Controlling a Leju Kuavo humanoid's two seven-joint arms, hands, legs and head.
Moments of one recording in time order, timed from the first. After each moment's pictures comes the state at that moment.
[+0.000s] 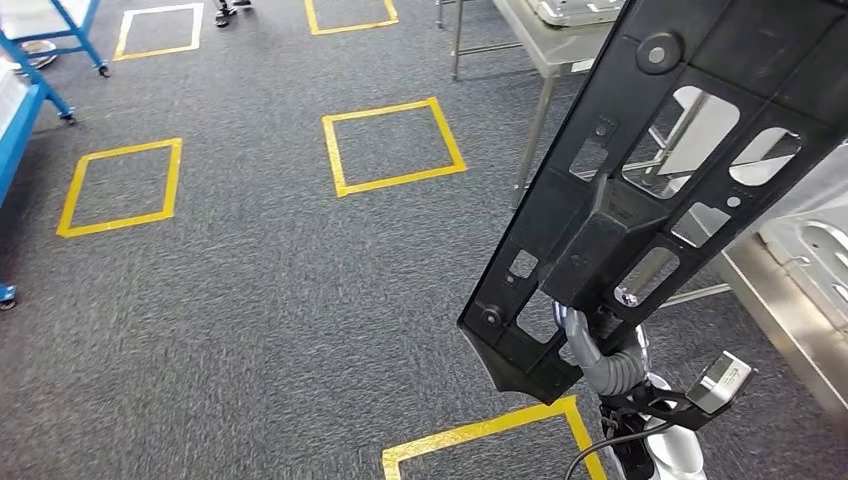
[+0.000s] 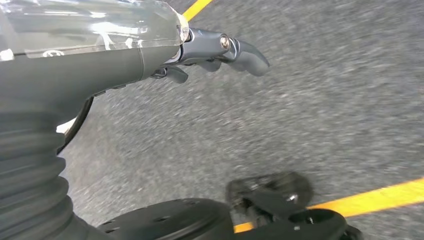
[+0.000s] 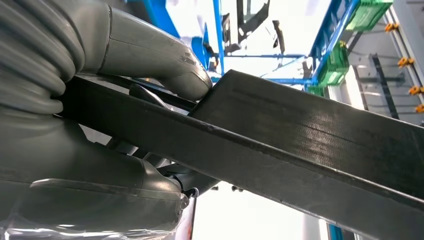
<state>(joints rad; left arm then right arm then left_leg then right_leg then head) -0.09 -0.16 1.00 -0.20 -1.35 0.33 -0.07 0.02 -0.07 -0.02 -1.76 -0.17 0.43 -0.55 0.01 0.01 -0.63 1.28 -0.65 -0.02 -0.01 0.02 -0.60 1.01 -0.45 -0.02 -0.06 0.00</state>
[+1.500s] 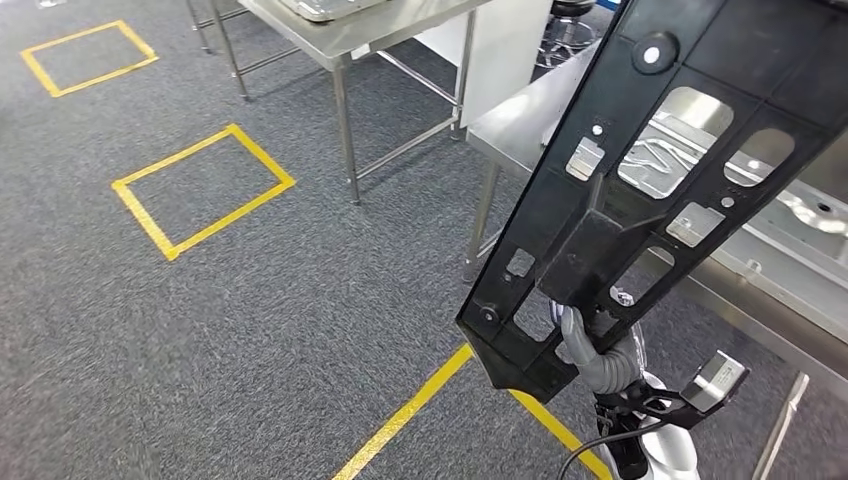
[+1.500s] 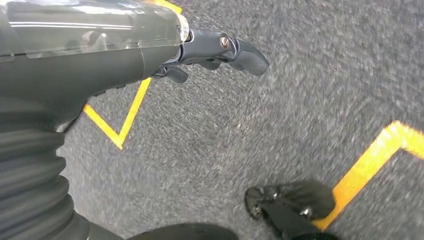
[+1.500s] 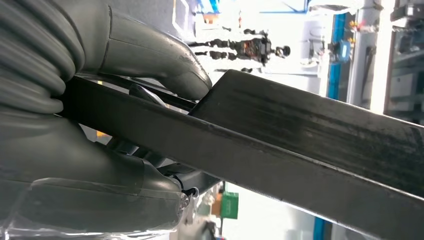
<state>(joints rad) -0.08 -0.16 0.99 -0.20 -1.35 0.29 -0.08 0.01 -0.05 -0.04 -1.74 -0.14 0.43 -0.55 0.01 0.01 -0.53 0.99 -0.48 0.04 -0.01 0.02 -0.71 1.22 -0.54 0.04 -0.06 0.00</state>
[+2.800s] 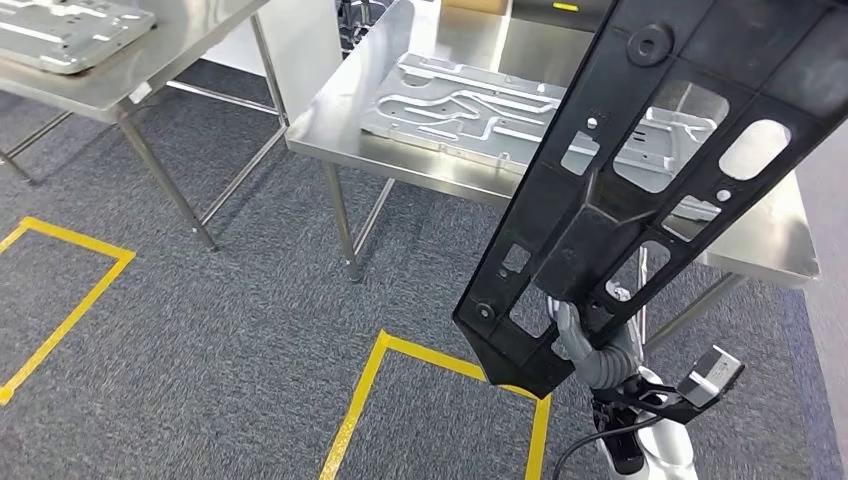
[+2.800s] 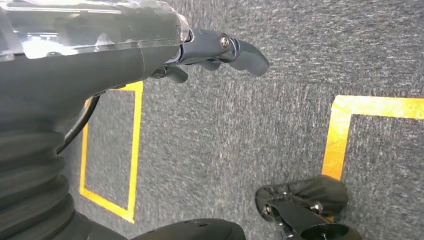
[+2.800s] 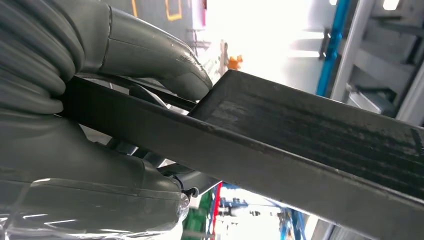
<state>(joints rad) -0.08 -0.15 1.00 -0.20 -1.36 0.30 -0.03 -0.01 -0.04 -0.03 -1.74 -0.13 0.43 -0.55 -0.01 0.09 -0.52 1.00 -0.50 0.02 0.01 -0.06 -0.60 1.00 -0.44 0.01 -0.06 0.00</state>
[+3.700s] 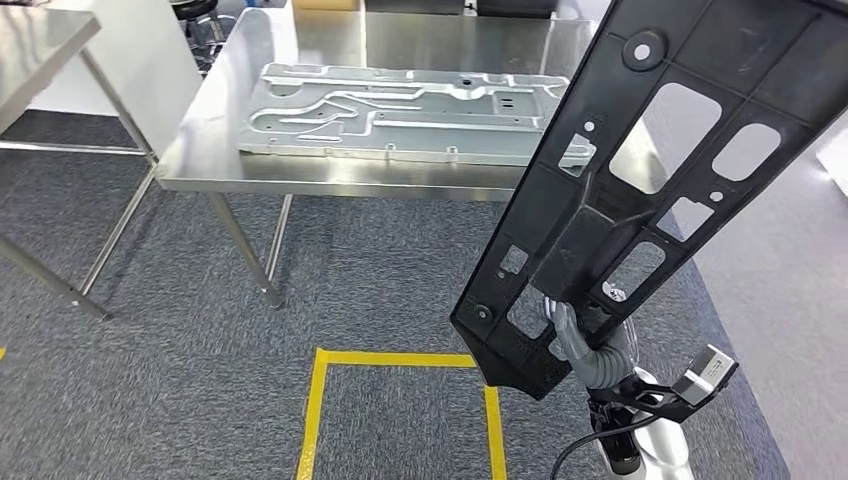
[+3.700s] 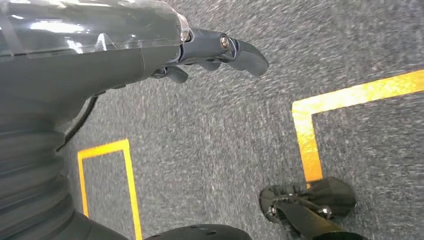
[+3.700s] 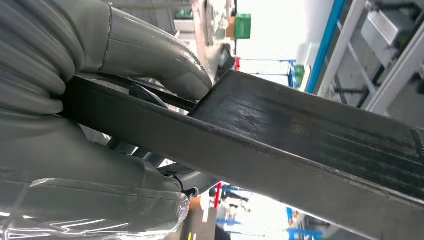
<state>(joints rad) -0.08 -0.15 1.00 -0.20 -1.35 0.29 -0.04 -0.01 -0.04 -0.03 -1.72 -0.14 0.45 -0.55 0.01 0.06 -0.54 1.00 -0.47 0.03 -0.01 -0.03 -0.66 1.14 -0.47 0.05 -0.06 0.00</state>
